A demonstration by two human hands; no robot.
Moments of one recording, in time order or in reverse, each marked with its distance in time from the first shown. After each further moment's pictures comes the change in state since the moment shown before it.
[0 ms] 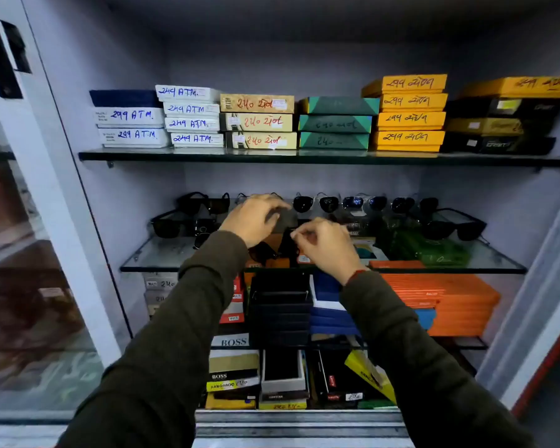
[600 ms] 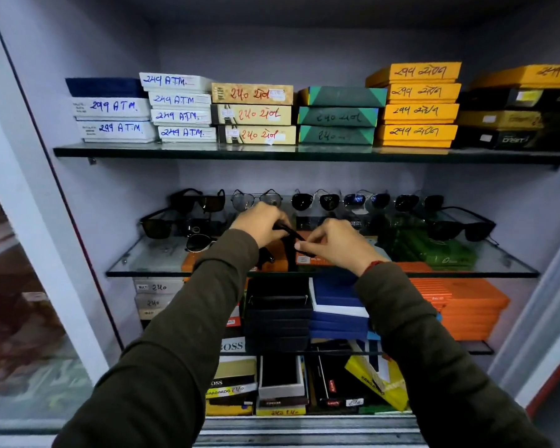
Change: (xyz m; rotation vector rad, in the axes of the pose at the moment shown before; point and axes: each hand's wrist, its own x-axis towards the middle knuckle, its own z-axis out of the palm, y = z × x) left_hand 0.028 -0.005 0.027 0.130 -0.250 -0.097; right_hand 0.025 0.035 -0.006 0.003 -0.263 0.071
